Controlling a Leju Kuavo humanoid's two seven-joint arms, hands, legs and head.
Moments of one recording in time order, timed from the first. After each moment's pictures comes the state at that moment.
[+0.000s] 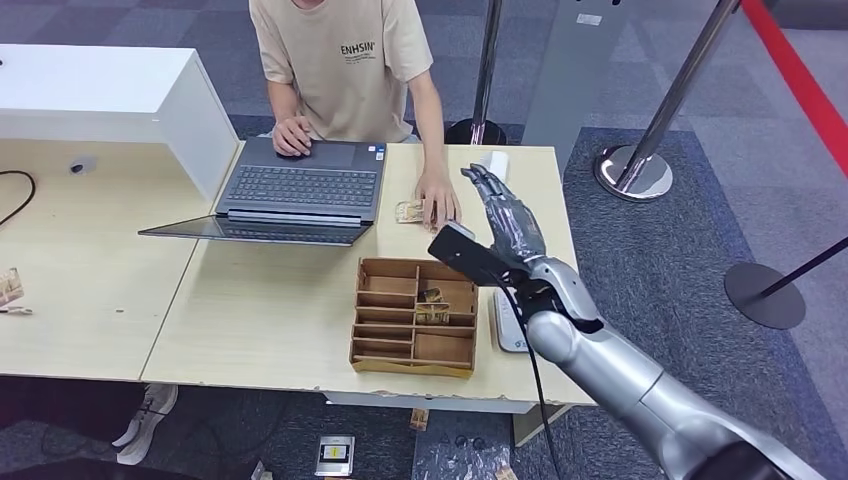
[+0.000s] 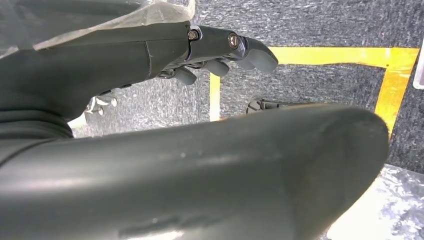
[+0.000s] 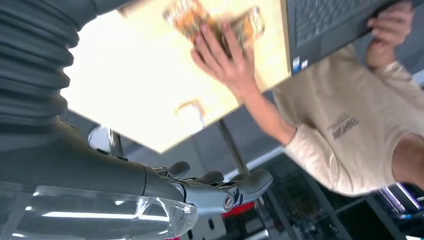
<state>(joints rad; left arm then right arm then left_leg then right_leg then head) -0.08 0.01 -0.42 -0.20 0.36 0.16 0.15 -0.65 -0.26 0.65 -1.11 0.64 -0.31 0.02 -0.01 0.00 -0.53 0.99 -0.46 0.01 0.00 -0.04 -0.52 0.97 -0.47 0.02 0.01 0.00</state>
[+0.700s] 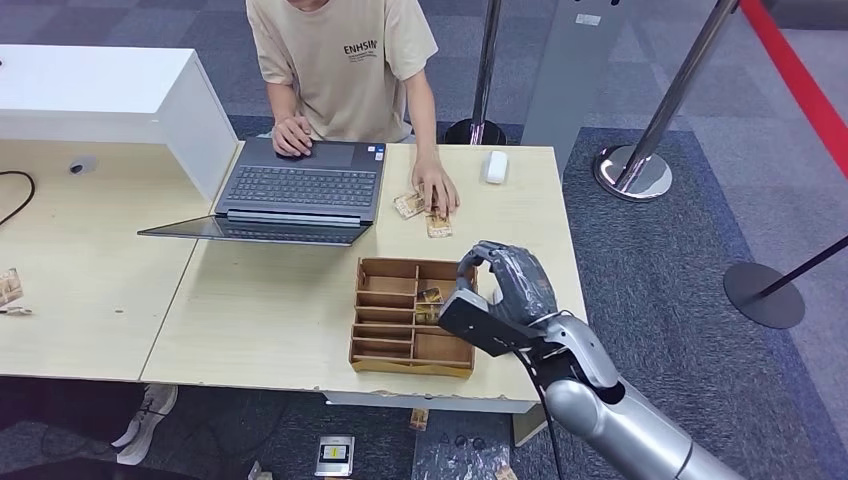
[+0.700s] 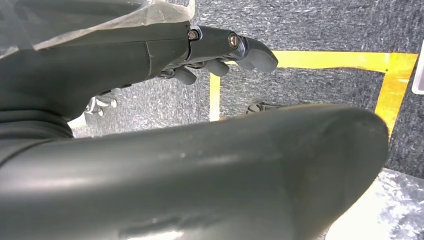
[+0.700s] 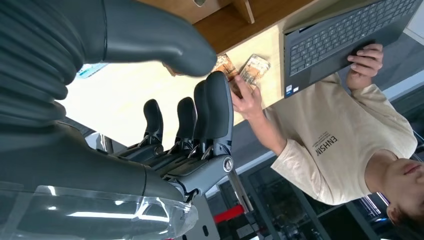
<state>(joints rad) -0.08 0.03 -0.42 -0.20 0.37 0.17 0.15 -0.42 -0.35 0.59 -1.40 0.75 -0.29 0.04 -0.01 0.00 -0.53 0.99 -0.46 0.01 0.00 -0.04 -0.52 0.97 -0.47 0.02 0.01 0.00</state>
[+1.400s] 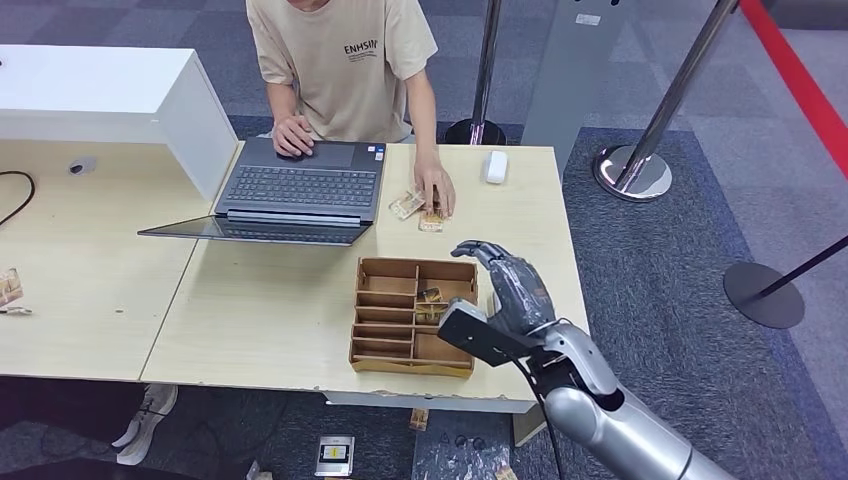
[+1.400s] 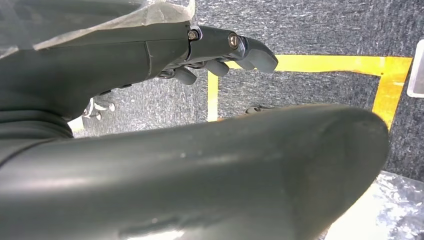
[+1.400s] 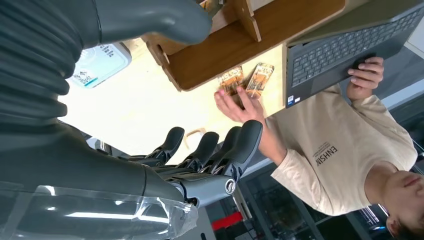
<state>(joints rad) -0.08 0.03 -0.43 -0.20 0.37 0.16 0.14 -0.40 -0.35 0.61 -1.39 0.75 -0.29 0.01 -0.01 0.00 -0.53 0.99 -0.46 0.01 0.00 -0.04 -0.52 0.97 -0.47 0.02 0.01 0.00</state>
